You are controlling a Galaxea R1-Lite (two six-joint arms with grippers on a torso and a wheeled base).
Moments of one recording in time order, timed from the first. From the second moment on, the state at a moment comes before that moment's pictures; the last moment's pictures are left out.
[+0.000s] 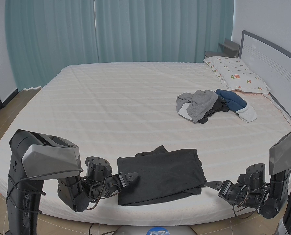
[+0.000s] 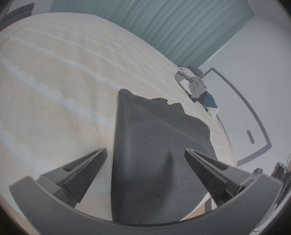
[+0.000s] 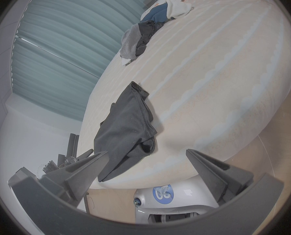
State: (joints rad) left arm -0.48 2.41 -0.60 -1.21 -0.06 -0.74; right arm 0.39 2.20 -0.02 -1.55 0.08 0.96
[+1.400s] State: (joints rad) left arm -0.47 2.39 -0.59 -1.21 -0.02 -0.75; right arm 0.39 2.19 -0.02 -1.55 0.06 0.96
